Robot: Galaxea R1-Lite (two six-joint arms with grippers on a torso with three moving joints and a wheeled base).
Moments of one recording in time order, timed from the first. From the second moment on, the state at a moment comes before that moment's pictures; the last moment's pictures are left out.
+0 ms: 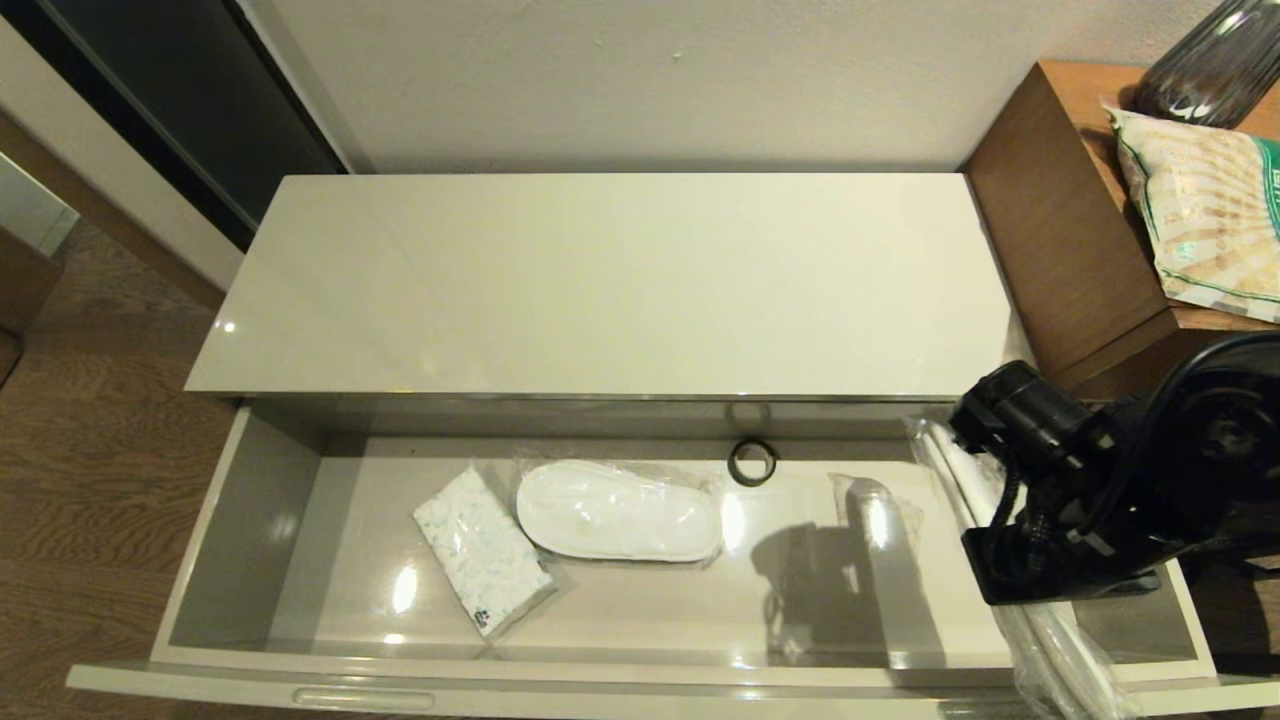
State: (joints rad) left arm -0.01 0.00 0.00 0.01 0.01 -0.02; right arm 0.42 1.73 -1.03 0.59 -0.35 0.41
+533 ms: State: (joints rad) left arm -0.01 0.00 0.00 0.01 0.01 -0.02; right arm 0.42 1.98 -1.06 0.30 -0.37 0.37
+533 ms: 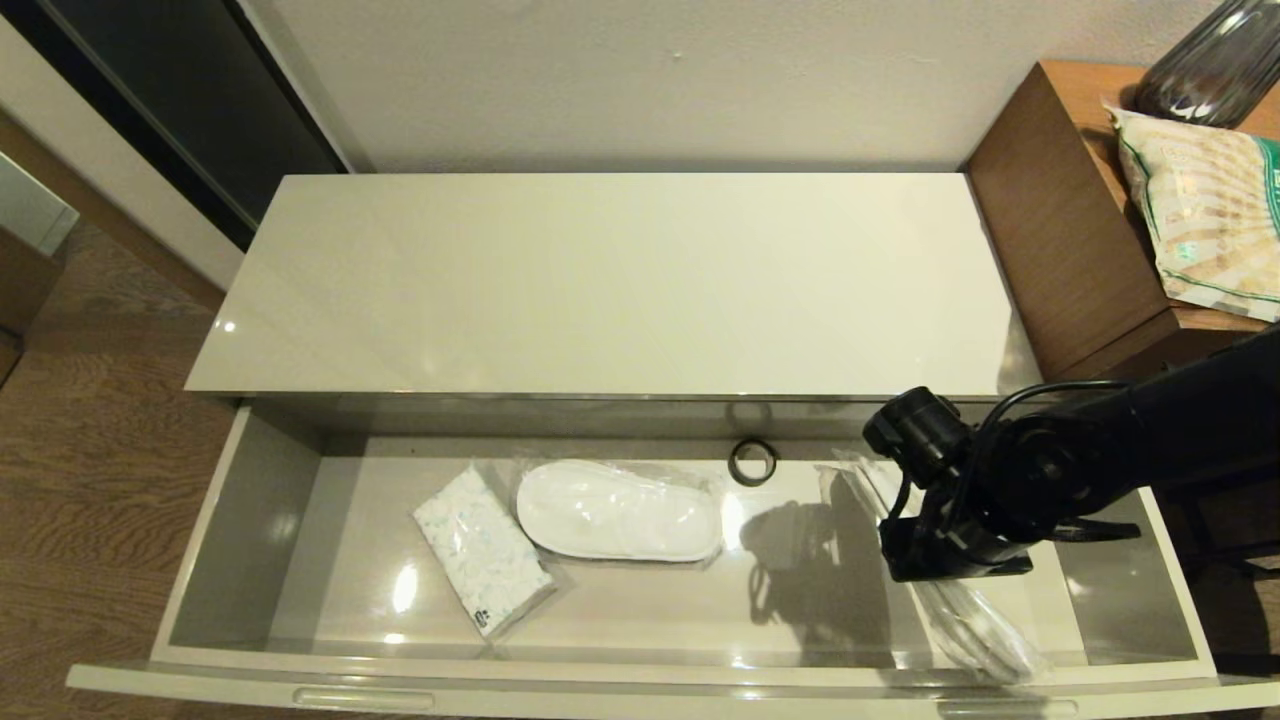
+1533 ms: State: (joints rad) left arm -0.01 0.00 0.00 0.01 0.01 -0.02; right arm 0.41 2.08 -1.02 0.18 -0.46 0.34
